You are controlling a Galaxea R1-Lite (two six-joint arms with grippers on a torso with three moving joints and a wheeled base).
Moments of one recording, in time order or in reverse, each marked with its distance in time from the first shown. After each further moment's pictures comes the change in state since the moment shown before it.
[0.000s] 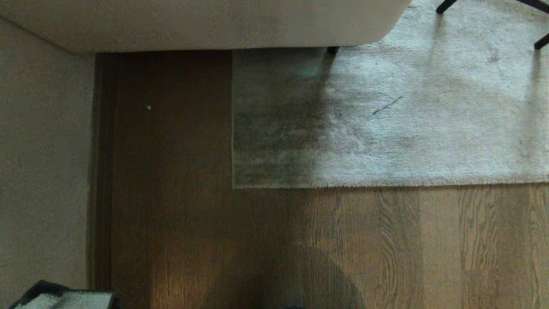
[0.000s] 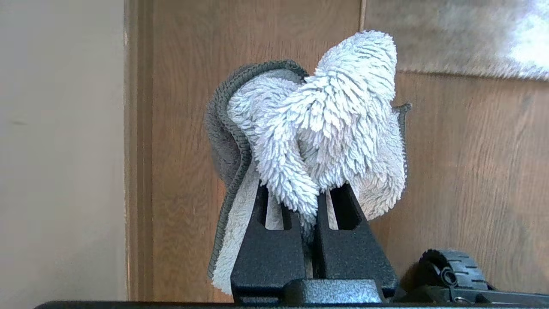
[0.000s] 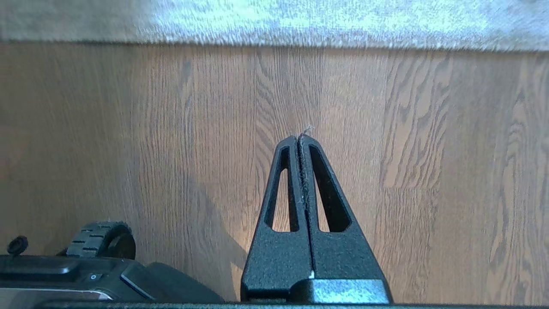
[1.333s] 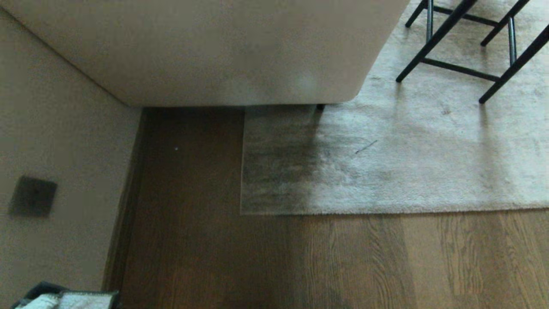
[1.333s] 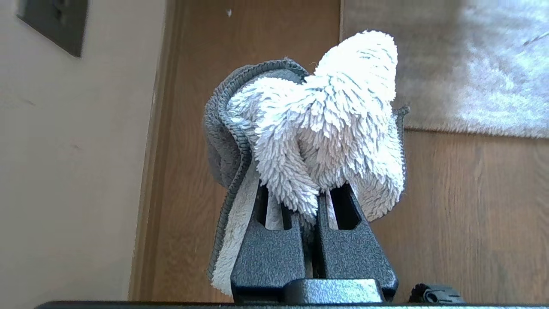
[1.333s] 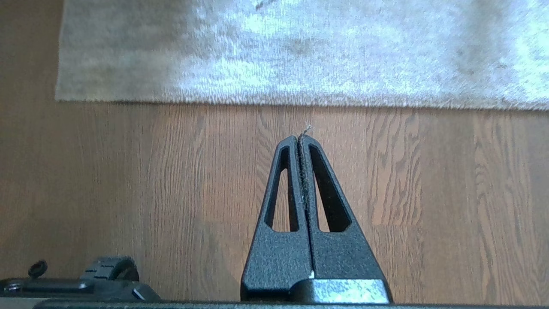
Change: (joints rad) left arm 0.000 0.000 0.000 0.000 0.000 -0.001; right arm 0.000 0.000 0.000 0.000 -0.001 0.000
